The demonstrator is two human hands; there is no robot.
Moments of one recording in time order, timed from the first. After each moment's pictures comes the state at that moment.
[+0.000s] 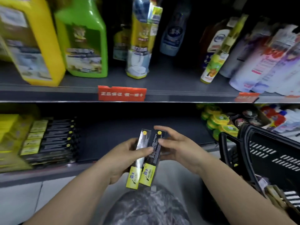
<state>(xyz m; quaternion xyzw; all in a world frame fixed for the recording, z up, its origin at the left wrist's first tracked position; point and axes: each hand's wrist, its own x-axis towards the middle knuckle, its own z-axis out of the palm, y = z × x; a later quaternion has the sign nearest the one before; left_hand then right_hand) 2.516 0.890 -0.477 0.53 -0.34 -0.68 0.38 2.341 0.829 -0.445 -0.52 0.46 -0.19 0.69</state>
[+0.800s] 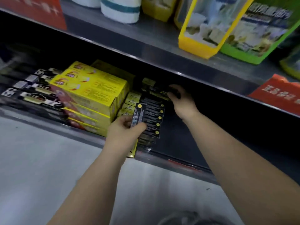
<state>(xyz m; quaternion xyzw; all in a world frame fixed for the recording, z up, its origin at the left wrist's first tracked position) 2.715 0.930 -0.588 0.71 -0.11 -0.33 0.61 2.654 0.737 -0.581 -0.79 0.43 -0.20 0.39</state>
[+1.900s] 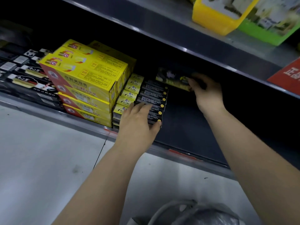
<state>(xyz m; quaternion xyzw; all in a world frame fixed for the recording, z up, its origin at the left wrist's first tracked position) 2.699 0.922 -0.597 0.82 -0.43 -0.17 0.34 2.613 0.728 -0.571 -0.77 0.45 -0.29 0.34</state>
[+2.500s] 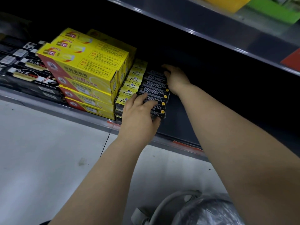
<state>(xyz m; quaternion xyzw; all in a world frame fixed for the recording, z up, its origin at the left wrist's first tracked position) 2.701 0.922 -0.610 0.83 -0.44 -0.15 0.30 2.697 0.713 -0.622 -0.86 0.42 -0.05 0.28</state>
